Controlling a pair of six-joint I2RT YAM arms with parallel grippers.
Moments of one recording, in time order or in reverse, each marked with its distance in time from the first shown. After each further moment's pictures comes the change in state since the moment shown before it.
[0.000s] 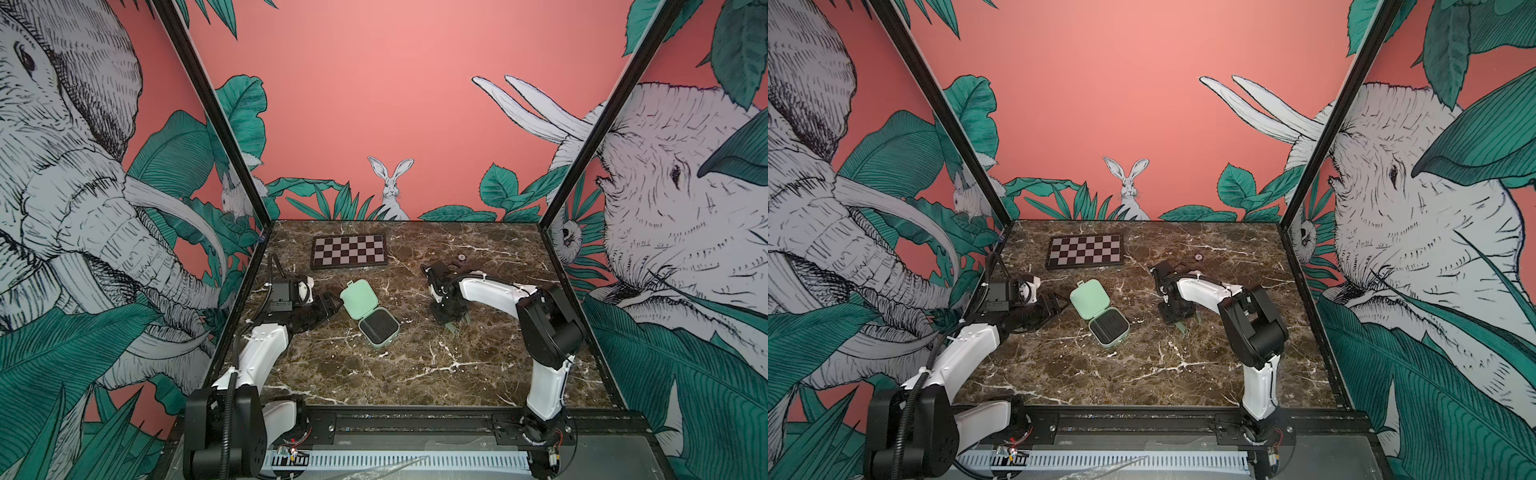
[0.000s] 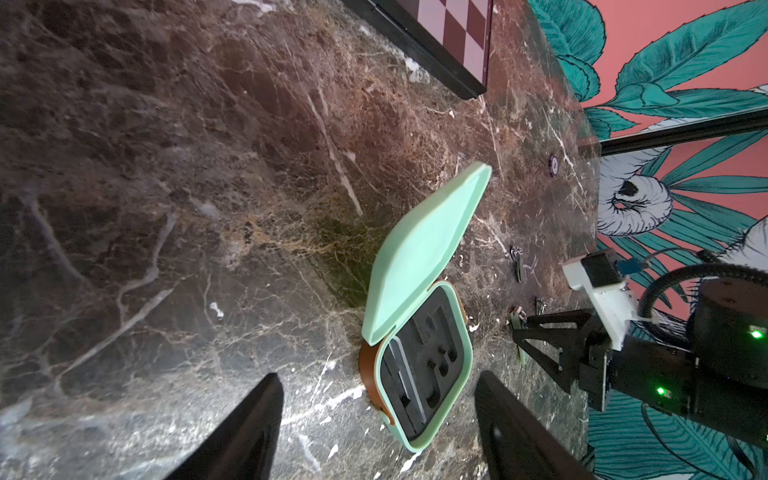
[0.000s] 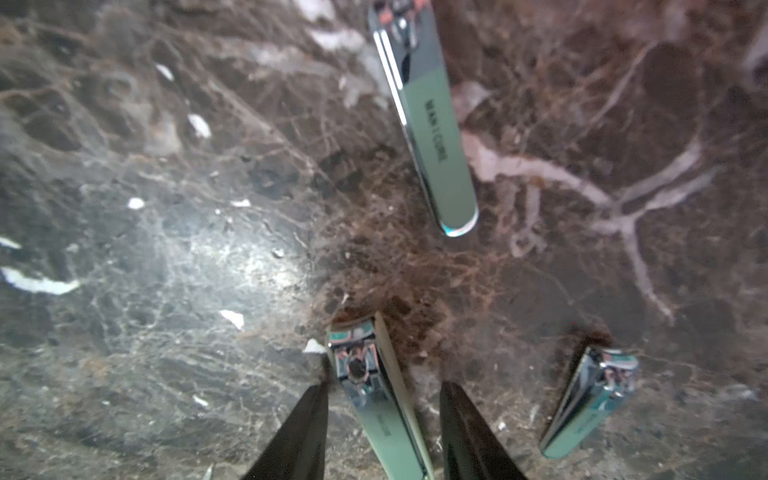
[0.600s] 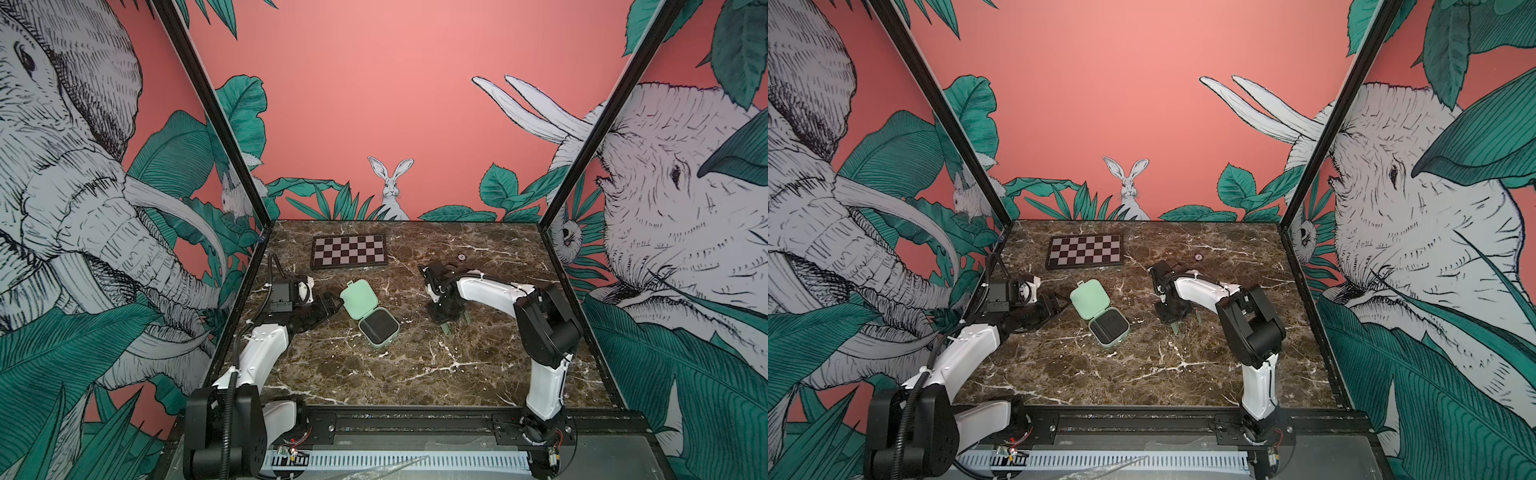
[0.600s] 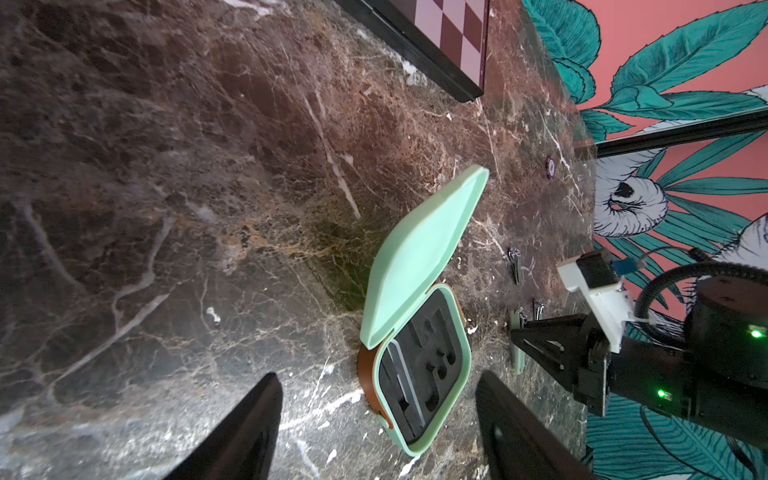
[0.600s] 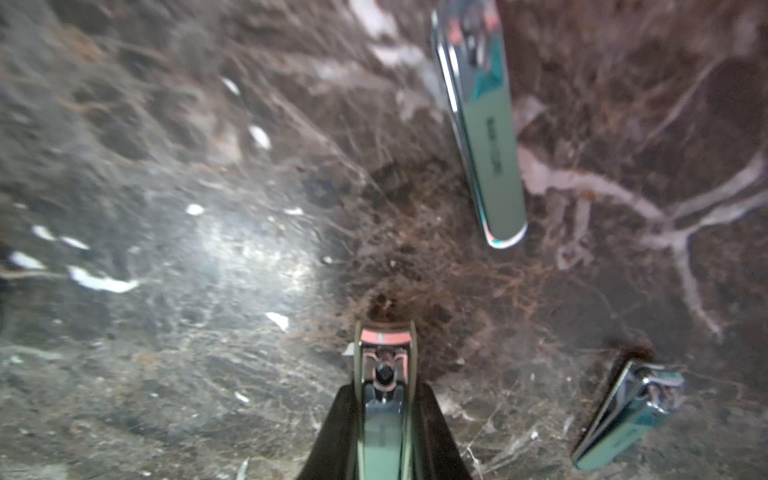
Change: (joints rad) left arm 0.000 0.005 -0.005 0.020 0.005 -0.006; right arm 0.033 0.006 0.059 -0.020 -0.044 0.006
